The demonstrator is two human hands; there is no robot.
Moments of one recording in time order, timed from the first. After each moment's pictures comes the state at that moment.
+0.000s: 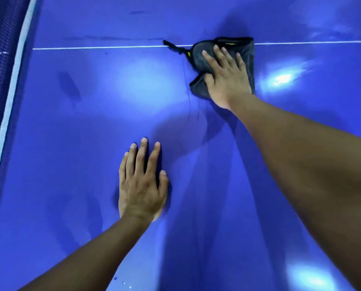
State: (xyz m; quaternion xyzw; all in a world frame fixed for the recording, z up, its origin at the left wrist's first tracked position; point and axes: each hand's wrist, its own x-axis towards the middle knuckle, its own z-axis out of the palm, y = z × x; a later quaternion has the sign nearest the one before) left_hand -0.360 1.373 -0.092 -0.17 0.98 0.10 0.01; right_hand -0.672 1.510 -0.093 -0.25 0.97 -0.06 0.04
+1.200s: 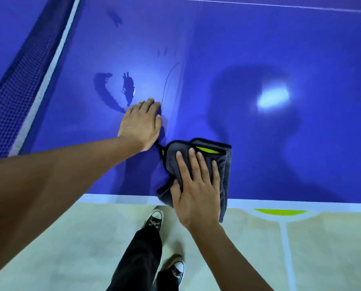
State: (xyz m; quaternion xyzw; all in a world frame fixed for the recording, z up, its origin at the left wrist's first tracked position) left_hand -0.156 1.383 -0.069 -0.09 0.99 0.10 0.04; right_hand -0.056 1.600 -0.091 -0.20 0.97 -0.11 0.03
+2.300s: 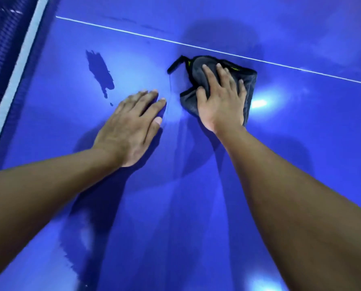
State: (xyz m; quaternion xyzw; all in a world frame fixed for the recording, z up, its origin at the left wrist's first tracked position) left_hand -0.439 1.195 -0.096 0.03 0.99 0.15 0.00; right_hand -0.593 1.384 -0.100 -0.16 0.98 -0.07 0.00
